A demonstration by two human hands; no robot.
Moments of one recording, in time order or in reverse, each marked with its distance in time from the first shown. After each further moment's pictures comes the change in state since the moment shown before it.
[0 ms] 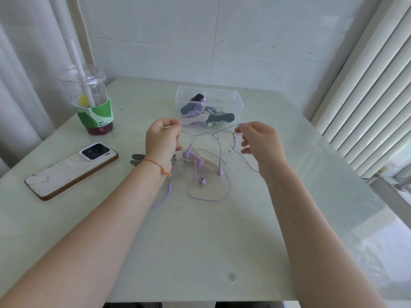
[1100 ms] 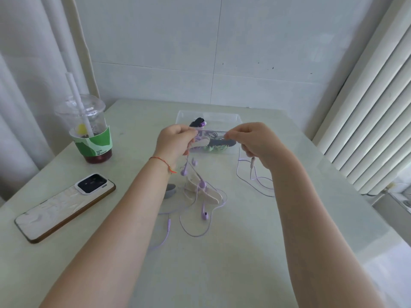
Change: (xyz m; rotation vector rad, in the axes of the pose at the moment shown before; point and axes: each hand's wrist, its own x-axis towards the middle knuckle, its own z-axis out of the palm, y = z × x) left_hand 0.055 0.033 0.029 0.270 -0.187 0.065; right_hand 0.073 -0.041 0.004 -0.290 -0.262 -0.049
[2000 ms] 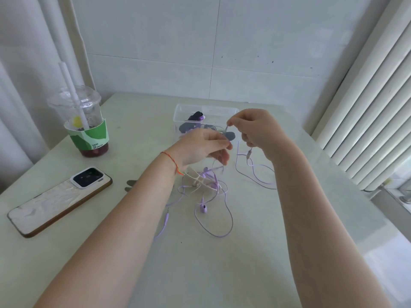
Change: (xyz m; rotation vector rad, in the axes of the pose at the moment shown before) left_hand -0.021 0.005 0.024 0.057 -0.639 0.077; right_hand -0.006 -0.012 0.001 -0.011 0.066 -0.077
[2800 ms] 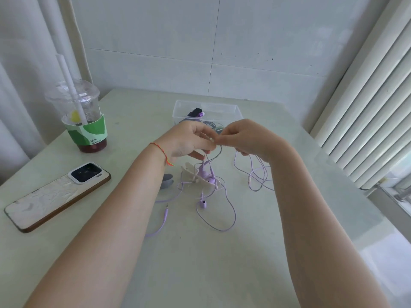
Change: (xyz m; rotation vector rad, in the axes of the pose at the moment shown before) left_hand -0.011 0.002 -0.022 0.056 0.063 -0.065; right_hand -0.008 0.003 0.008 -0.337 -0.310 0.056
